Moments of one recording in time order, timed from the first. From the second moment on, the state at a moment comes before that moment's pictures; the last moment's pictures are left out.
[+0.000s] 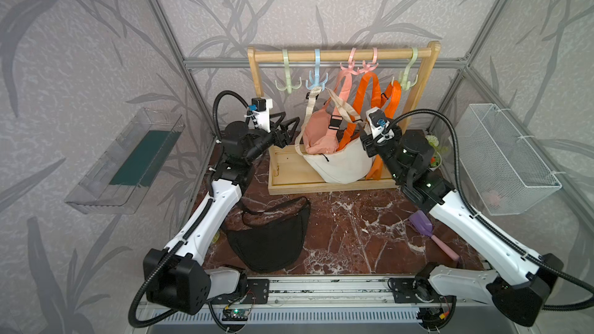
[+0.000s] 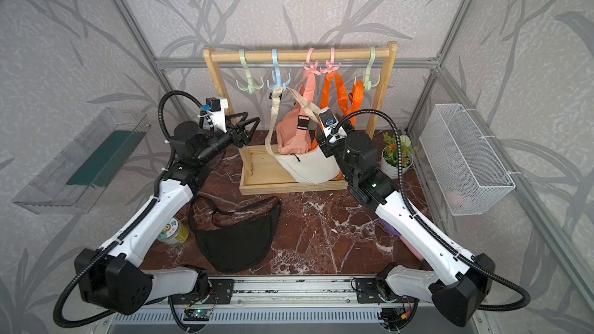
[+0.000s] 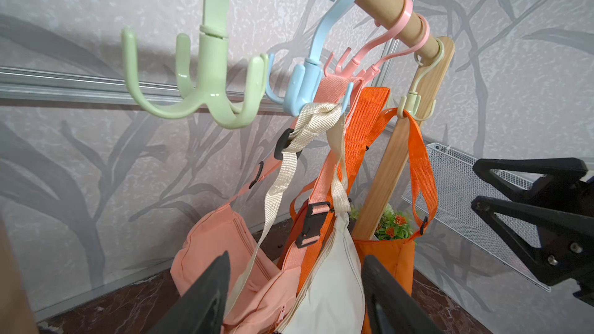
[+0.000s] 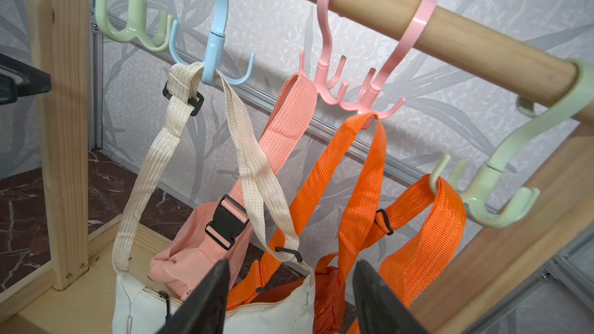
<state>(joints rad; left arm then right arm) -0.24 1.32 1.19 0.23 0.46 -0.28 0.62 1.24 1.25 0.03 0.30 -0.34</state>
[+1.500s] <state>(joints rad) -0.30 1.64 1.48 0.08 0.41 -0.21 0.55 1.77 1.69 0.17 0.02 -0.26</state>
